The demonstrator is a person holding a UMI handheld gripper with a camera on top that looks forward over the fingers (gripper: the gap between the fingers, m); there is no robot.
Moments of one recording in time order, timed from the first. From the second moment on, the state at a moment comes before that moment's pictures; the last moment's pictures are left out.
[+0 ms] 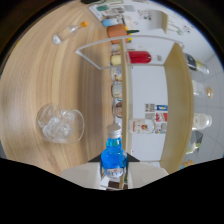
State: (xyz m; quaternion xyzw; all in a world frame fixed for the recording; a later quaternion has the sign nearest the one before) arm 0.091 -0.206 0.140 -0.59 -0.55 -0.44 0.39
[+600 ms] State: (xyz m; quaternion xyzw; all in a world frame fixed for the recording) arm 0.231 -0.233 0.169 -0.80 0.00 0.00 0.60
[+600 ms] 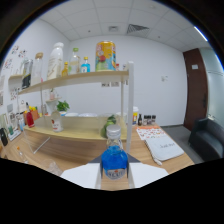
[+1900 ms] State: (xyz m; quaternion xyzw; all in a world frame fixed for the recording) arm 0.274 -0.259 0.057 -0.88 0.07 -0.03 0.47
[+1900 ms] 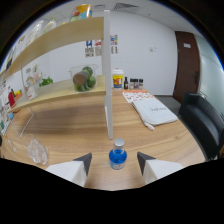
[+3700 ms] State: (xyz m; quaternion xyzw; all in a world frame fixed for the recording) arm -0.070 -0.121 0.403 -0.78 0.00 0.02 0.62
